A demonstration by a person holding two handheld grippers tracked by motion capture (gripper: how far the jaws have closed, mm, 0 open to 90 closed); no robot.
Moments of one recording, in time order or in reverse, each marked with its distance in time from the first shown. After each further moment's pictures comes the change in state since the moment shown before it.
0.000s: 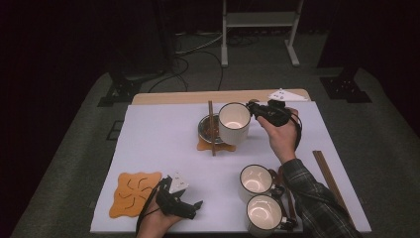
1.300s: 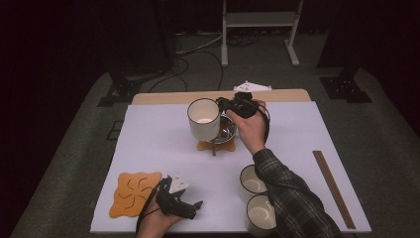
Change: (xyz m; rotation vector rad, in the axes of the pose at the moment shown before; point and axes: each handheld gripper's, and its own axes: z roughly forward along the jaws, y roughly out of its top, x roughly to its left) left arm 0.000 0.000 0.000 0.000 -0.002 -0.003; right arm 0.053 0.025 0.060 0.040 0.083 -0.001
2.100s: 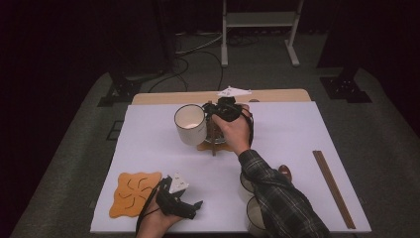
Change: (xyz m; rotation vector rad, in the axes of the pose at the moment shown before) left arm 0.000 0.000 0.000 -0.004 0.003 0.000; right arm 0.019 -0.013 0.041 0.051 0.022 -0.020
